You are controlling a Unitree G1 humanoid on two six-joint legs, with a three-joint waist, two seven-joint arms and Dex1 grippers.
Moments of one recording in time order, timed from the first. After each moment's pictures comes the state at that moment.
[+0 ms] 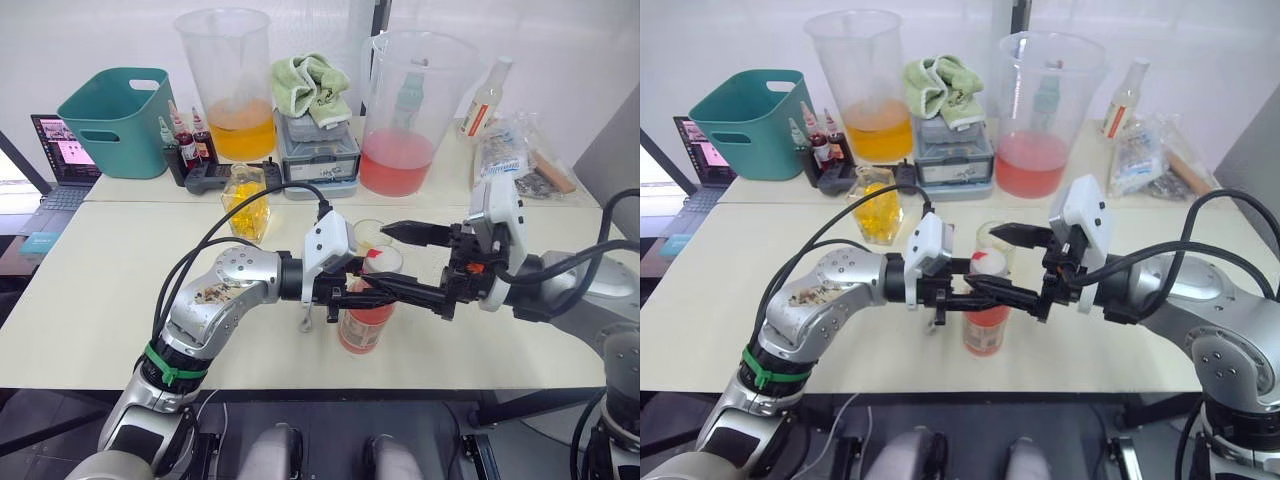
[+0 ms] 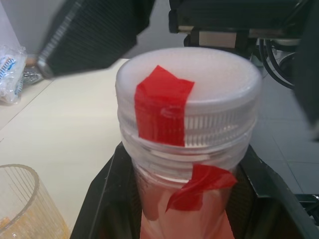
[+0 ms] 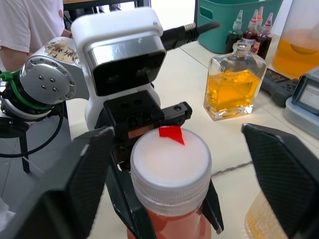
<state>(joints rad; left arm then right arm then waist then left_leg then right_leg) -0.64 0.40 -0.29 -0.32 -0.51 0.65 -0.94 -0.46 -0.78 -0.21 -0.68 1.02 0.99 0.63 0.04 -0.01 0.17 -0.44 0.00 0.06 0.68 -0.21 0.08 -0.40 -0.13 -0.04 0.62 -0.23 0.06</state>
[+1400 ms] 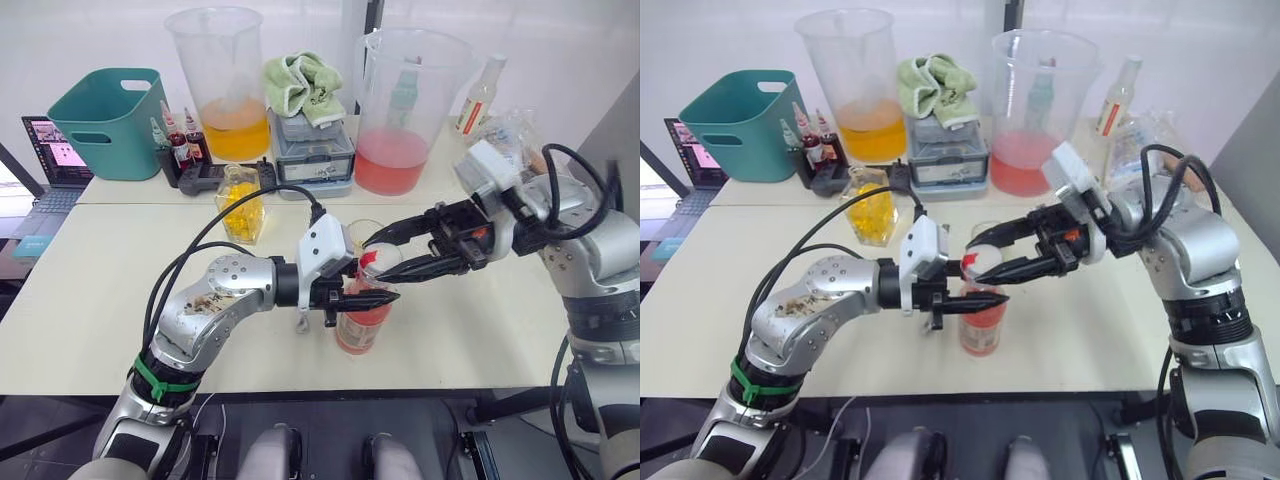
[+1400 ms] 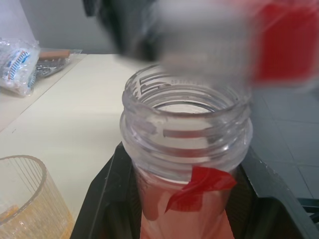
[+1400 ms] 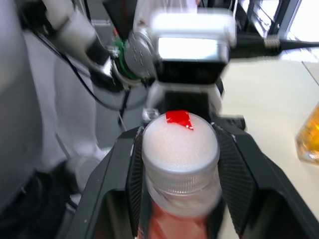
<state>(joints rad) -0.60 0.41 -0.26 -0.43 -0.52 0.74 -0.85 -0.84 -0.76 0.04 -0.12 0.79 0.70 1.48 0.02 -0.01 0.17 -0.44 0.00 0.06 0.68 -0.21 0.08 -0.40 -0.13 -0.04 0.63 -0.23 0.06</state>
